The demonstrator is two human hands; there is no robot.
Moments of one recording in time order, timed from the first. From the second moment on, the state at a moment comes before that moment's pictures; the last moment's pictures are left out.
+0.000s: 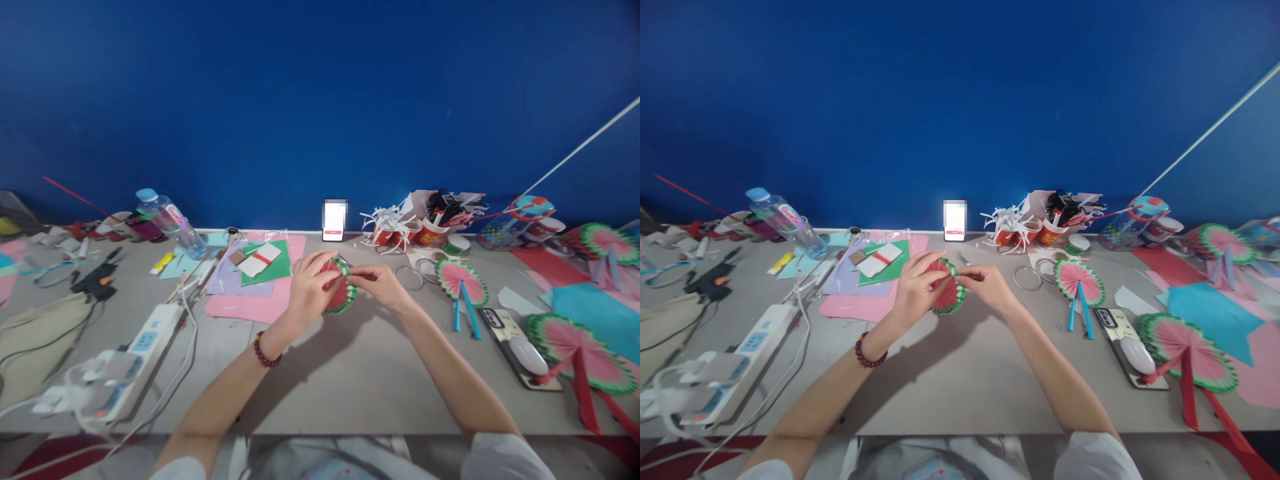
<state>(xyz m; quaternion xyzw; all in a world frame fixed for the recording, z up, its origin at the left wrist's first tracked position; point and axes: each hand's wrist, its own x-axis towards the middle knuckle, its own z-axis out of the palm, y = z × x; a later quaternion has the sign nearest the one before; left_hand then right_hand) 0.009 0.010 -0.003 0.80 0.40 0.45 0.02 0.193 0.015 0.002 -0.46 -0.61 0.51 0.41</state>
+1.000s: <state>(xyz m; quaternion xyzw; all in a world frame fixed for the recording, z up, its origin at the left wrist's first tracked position) 0.007 0.016 -0.003 0.76 0.43 0.49 0.07 0.183 0.018 -0.006 -0.49 -0.54 0.50 0.47</state>
